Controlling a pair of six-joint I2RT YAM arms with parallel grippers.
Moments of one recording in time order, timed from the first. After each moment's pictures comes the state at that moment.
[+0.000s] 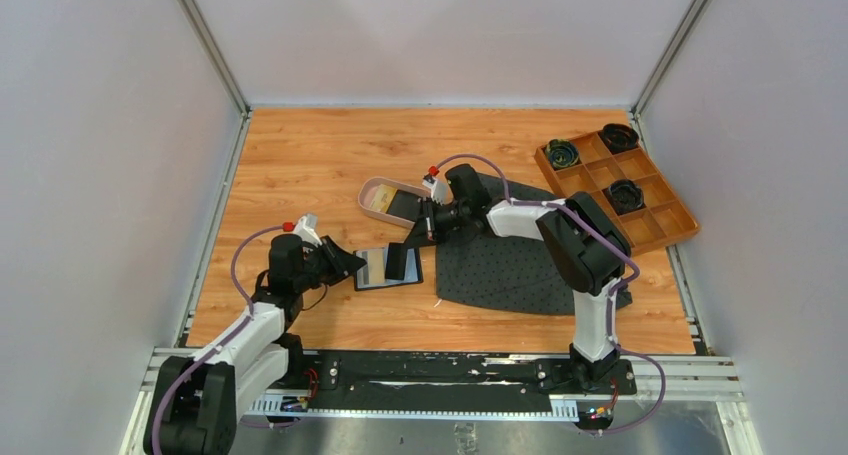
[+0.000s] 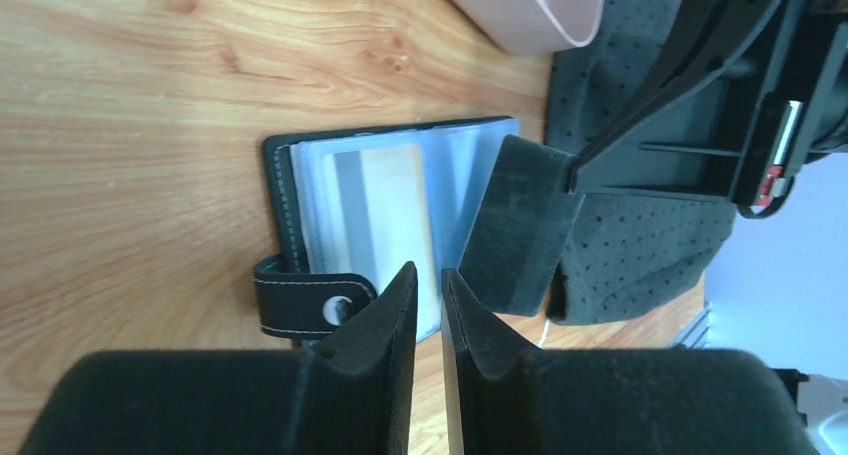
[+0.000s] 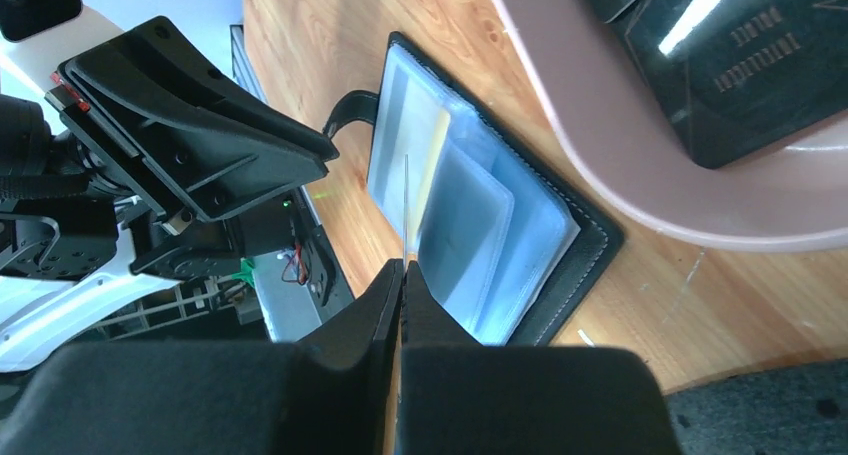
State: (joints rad) left arm -0.13 0.89 0.14 0.25 0.47 -0.74; right arm 0.64 1.95 1.11 0.15 -0.80 0.72
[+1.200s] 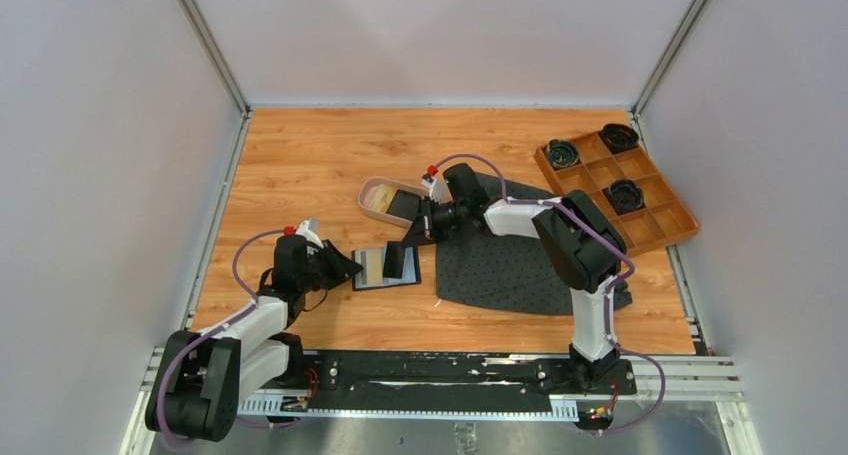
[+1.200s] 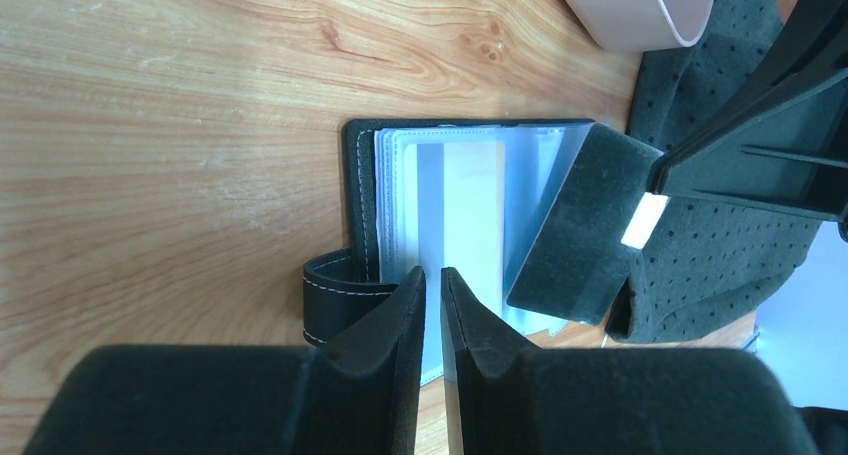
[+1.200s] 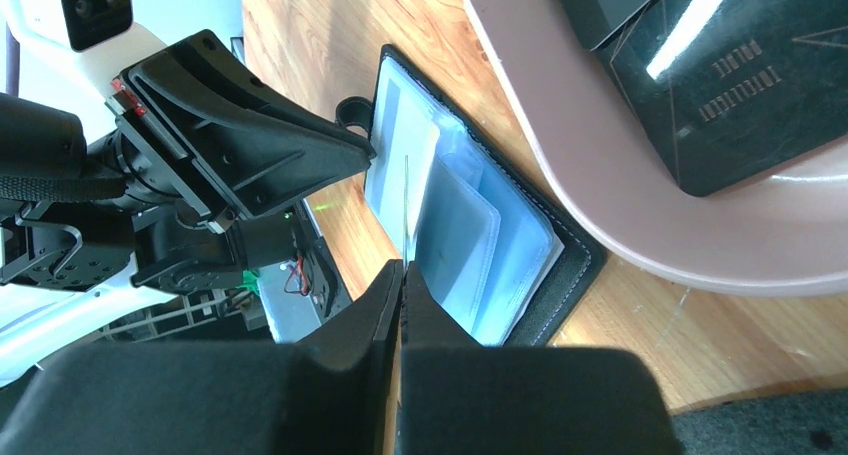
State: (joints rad) left arm -0.13 1.03 0.13 0.28 0.38 -0.70; right arm 0.65 1.98 1.14 0.16 -0.78 0.74
